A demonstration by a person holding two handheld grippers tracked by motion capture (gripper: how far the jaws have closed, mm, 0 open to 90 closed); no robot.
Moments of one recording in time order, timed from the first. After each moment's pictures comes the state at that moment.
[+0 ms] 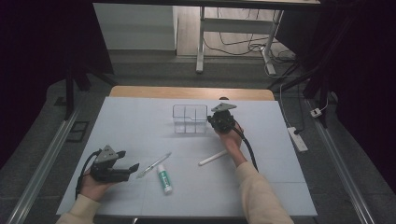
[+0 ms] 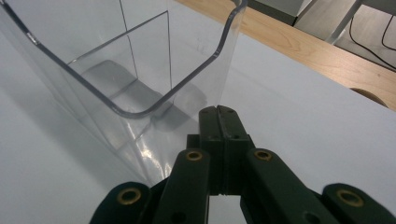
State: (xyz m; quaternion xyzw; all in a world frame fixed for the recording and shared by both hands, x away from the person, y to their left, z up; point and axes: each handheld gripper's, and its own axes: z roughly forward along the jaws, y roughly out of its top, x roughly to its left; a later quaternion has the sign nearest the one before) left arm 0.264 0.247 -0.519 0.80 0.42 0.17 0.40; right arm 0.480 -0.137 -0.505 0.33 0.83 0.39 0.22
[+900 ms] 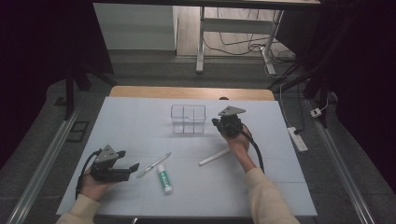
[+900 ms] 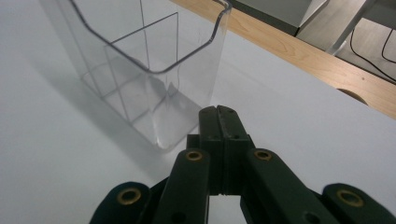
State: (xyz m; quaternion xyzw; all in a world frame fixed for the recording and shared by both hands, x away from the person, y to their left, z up) left arm 0.265 0.247 -0.520 0.80 0.42 0.17 0.40; right arm 0.452 -0.164 -0.489 0.31 0.83 0.41 0.22
